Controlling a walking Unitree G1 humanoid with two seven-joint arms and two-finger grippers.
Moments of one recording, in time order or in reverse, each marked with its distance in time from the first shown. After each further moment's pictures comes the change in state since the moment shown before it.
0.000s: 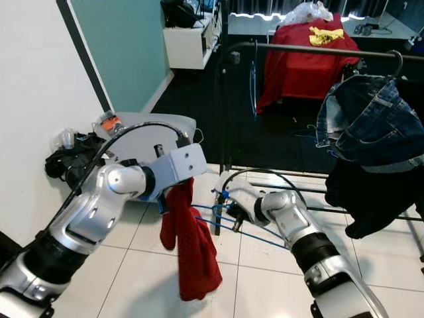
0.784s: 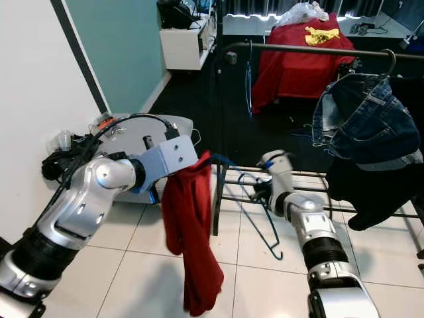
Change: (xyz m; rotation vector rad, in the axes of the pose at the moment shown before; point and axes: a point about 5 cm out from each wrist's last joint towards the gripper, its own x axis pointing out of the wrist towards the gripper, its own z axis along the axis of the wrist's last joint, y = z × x) left arm -0.011 0.011 -0.022 0.040 0.068 0.093; right arm -0.030 -0.041 -0.042 0.867 -0.367 -0.572
